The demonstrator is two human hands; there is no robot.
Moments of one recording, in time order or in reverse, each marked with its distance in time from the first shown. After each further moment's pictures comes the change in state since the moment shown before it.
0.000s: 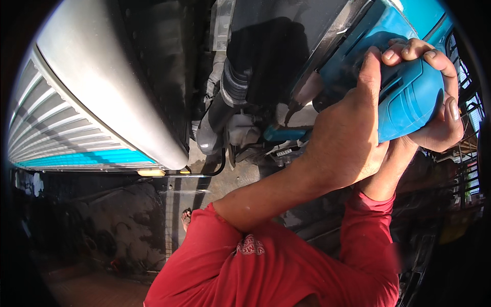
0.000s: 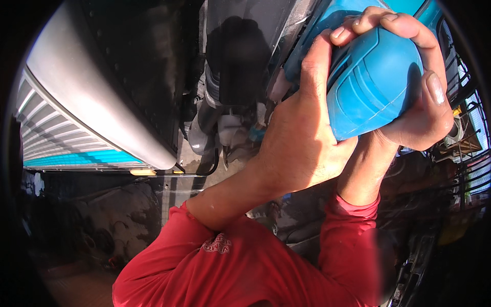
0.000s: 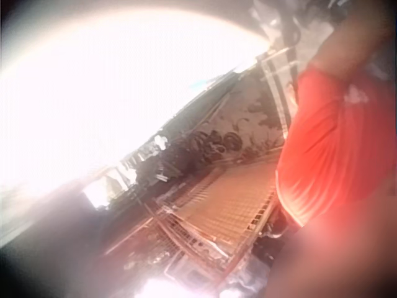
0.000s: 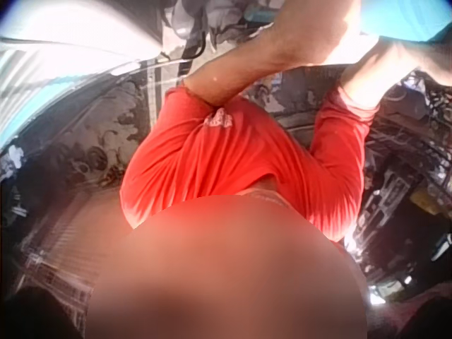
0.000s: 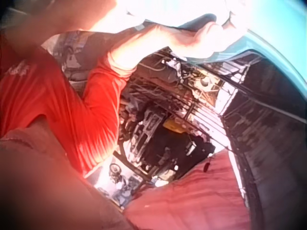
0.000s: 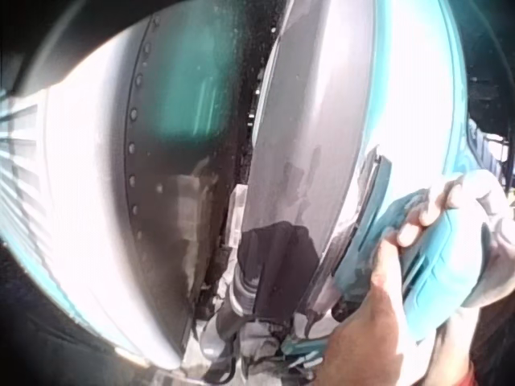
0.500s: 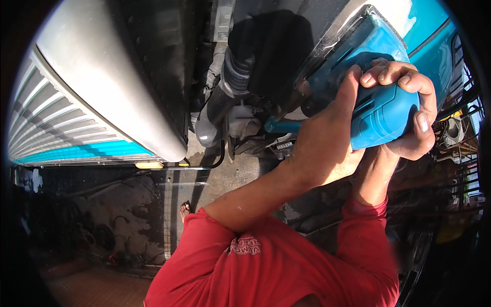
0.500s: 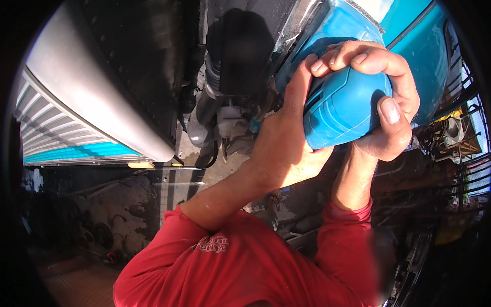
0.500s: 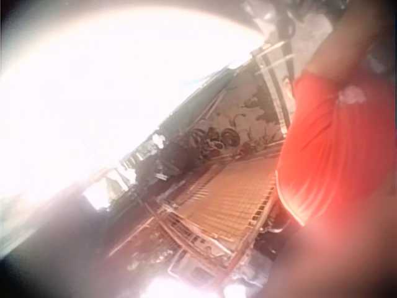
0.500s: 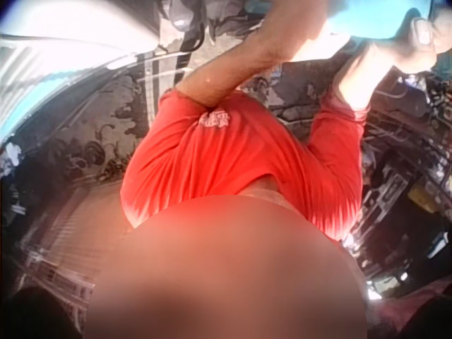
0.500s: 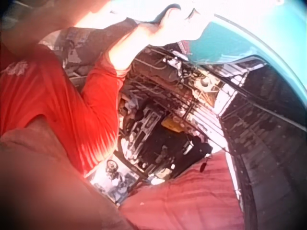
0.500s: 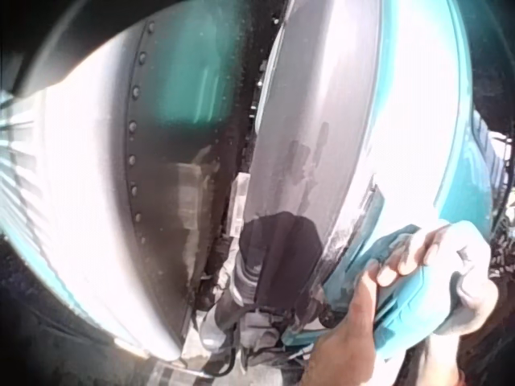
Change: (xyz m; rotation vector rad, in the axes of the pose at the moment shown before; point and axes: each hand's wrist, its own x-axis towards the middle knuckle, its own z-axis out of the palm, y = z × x) left_hand -0.041 -0.017 -0.012 0.121 -0.045 -0.159; right_hand -0.044 0.033 0.040 -0.110 0.190 -0.062
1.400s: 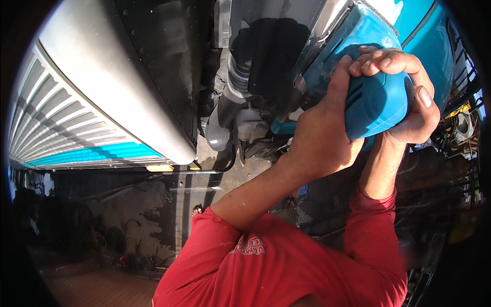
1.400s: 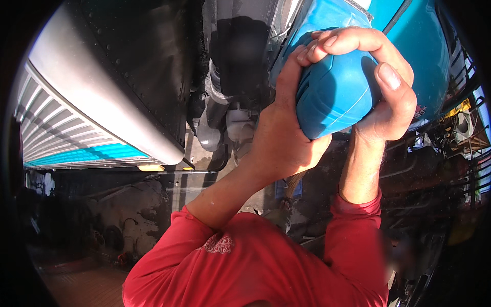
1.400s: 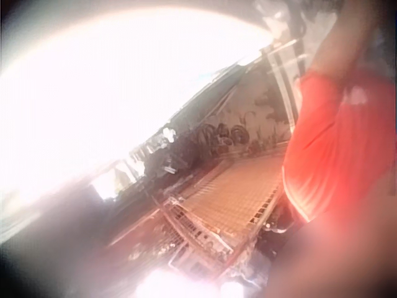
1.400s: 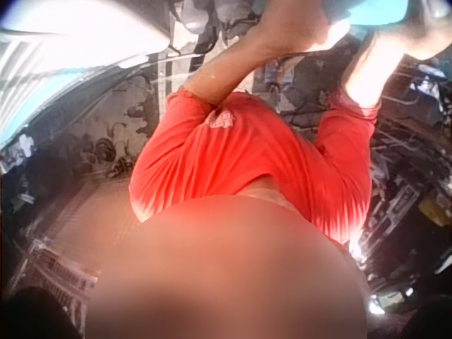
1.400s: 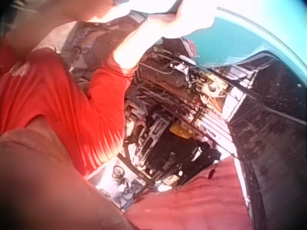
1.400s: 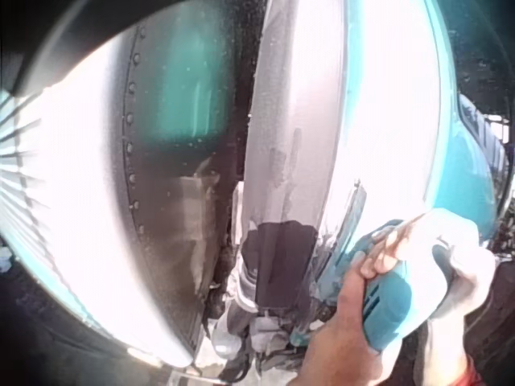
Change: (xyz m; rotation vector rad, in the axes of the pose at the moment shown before) left_hand -0.010 -0.013 0.010 -0.023 -0.032 -0.092; right_hand -0.001 -0.009 -0.005 -0.144 0.124 0.112
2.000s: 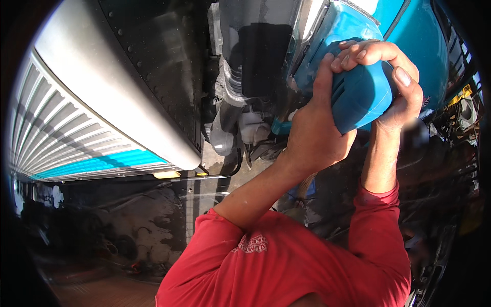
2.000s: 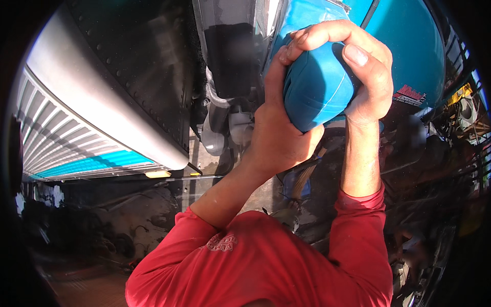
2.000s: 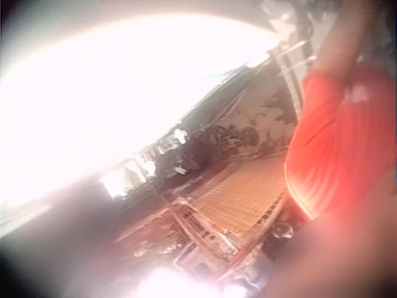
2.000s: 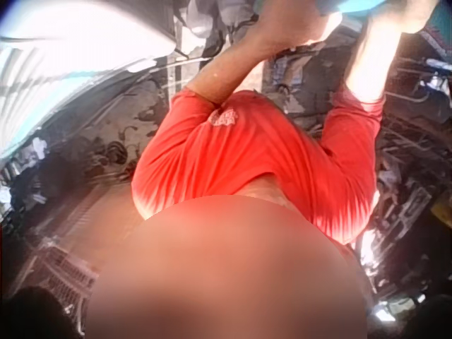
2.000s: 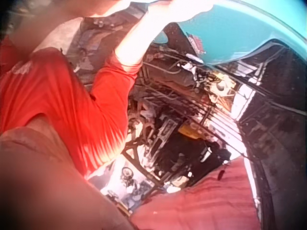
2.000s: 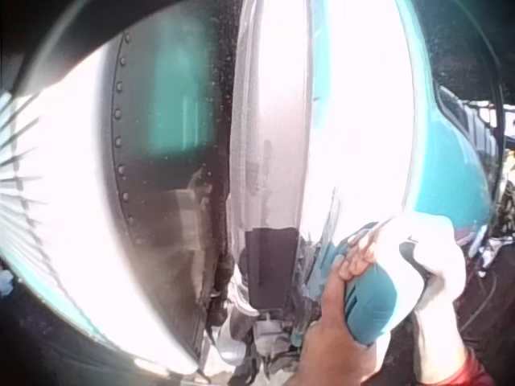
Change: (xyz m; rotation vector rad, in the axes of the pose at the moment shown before) left_hand -0.005 -0.003 0.010 -0.007 -0.016 -0.056; right_hand -0.006 -0.004 -0.004 -0.082 -0.035 0.032
